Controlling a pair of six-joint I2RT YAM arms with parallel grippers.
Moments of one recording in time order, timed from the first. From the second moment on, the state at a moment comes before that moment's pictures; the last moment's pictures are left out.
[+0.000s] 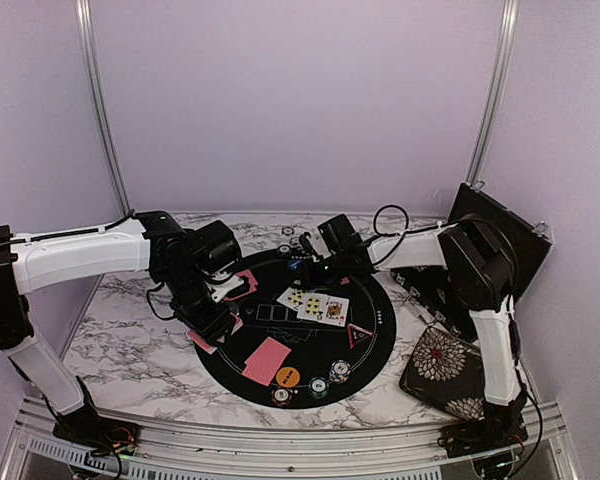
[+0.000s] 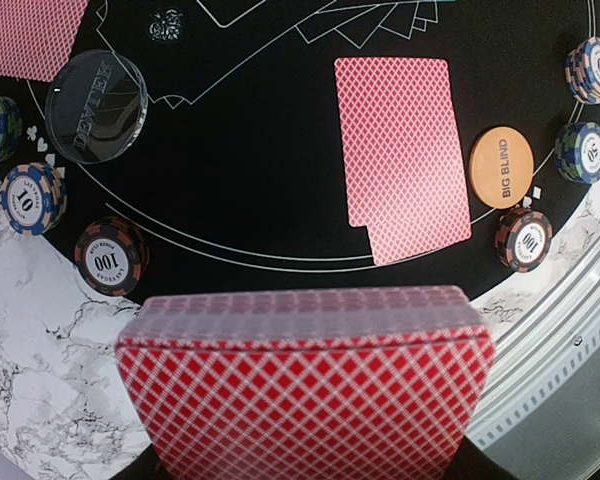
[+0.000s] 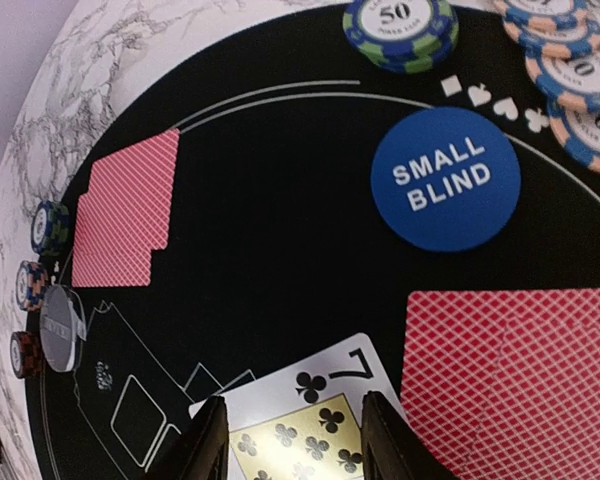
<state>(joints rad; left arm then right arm) -0.86 1.62 1.31 -1.12 0.08 -0.18 0.66 2.23 1.55 -0.15 -0.31 0.40</state>
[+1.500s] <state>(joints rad) -0.85 1.62 1.31 -1.12 0.08 -0.17 0.65 2.34 1.74 -0.23 -0.30 0.38</state>
